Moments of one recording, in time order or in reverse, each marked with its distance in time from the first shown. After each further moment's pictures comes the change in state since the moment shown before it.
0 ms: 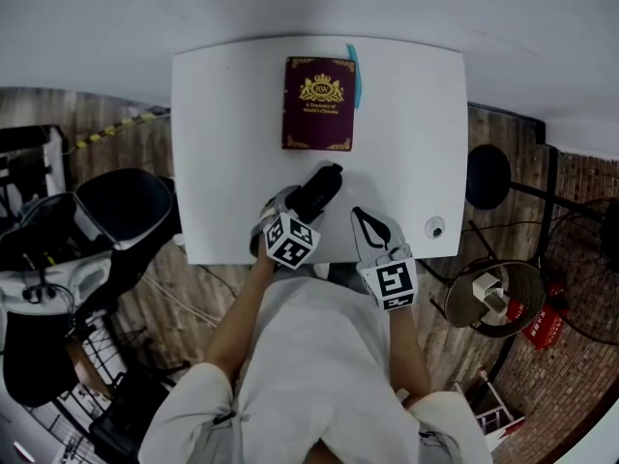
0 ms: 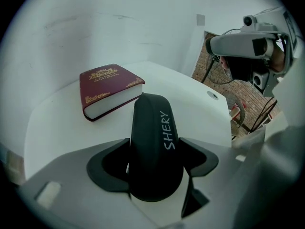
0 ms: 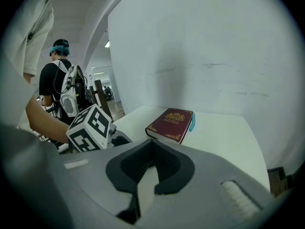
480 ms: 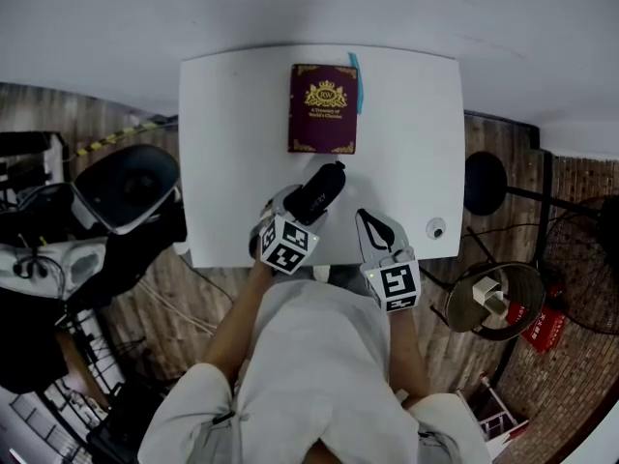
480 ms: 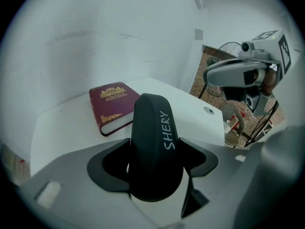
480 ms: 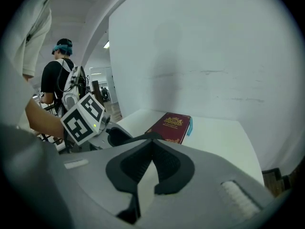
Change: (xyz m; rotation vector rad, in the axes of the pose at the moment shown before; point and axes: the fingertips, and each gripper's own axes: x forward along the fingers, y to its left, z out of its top) left arm -0.039 0.011 0.028 -0.016 -0.142 0.006; right arm -0.007 0.005 0.009 -0.009 -0.035 -0.051
